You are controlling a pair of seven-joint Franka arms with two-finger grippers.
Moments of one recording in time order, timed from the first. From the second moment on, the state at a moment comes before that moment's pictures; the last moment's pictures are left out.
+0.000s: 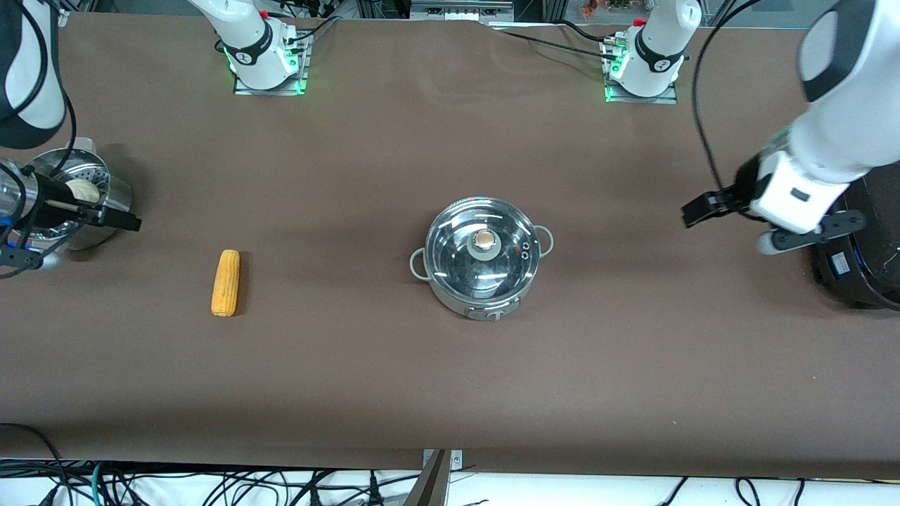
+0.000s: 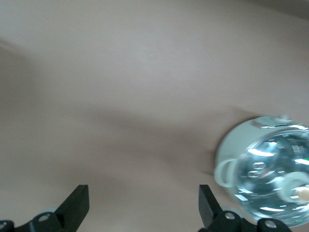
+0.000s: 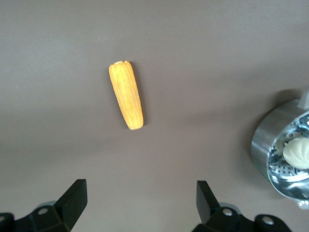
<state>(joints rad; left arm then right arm) -0.04 0.18 -0.19 -1.54 -0.05 1.68 -0.56 0.01 0.26 -0.10 -1.56 0.03 1.67 0.09</state>
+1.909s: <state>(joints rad) -0.46 0.66 -0.27 -1.38 0.20 2.01 -1.03 0.02 0.56 -0.04 -1.89 0.03 2.41 0.08</state>
